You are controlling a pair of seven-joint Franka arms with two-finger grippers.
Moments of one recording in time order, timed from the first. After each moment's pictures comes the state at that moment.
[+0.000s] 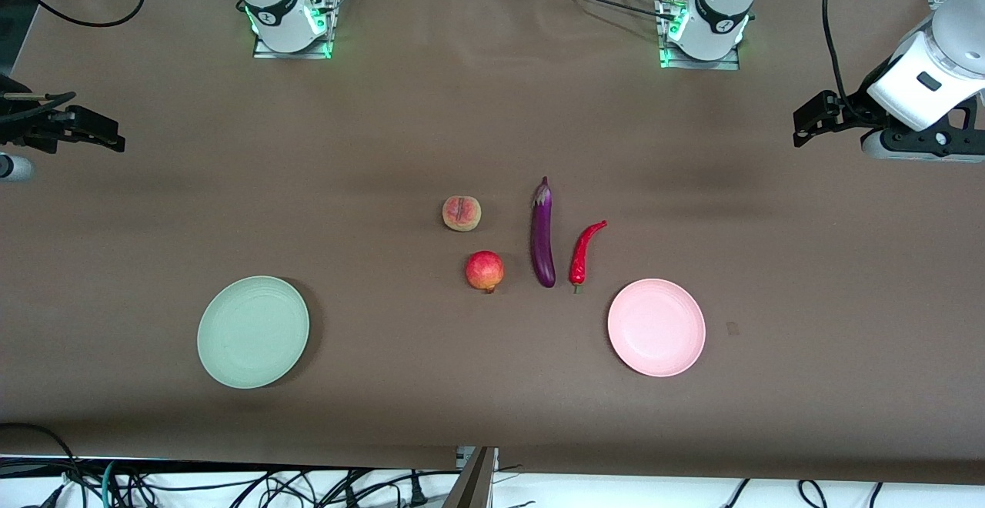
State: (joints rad) left arm 0.02 -0.03 -0.11 -1.67 0.00 1.59 -0.06; right arm -0.13 0.11 0.10 -1.49 -0.04 1.46 -0.08
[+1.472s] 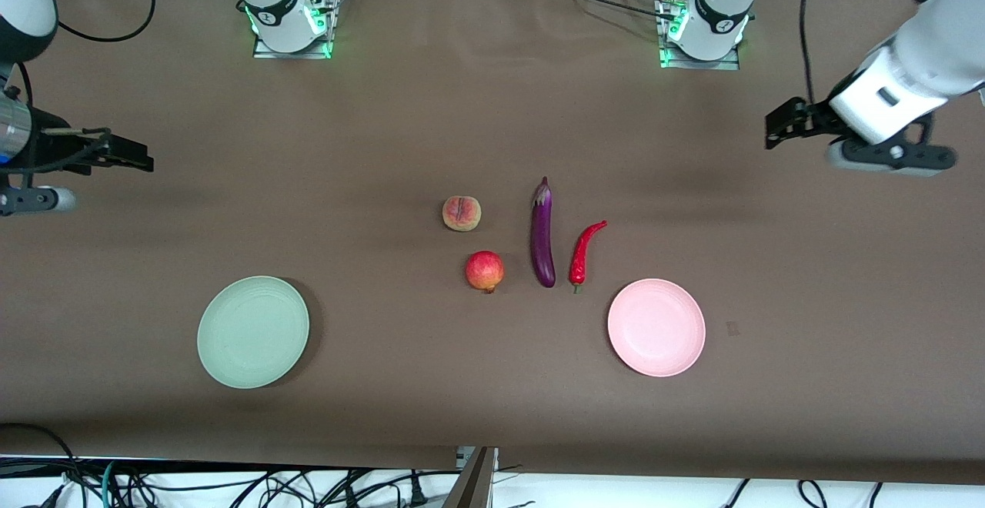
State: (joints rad) left arm 0.01 0.04 -0.17 -1.67 -0.04 1.59 -0.06; right arm -0.12 0.20 0.11 -1.49 -0.01 1.49 -0.08
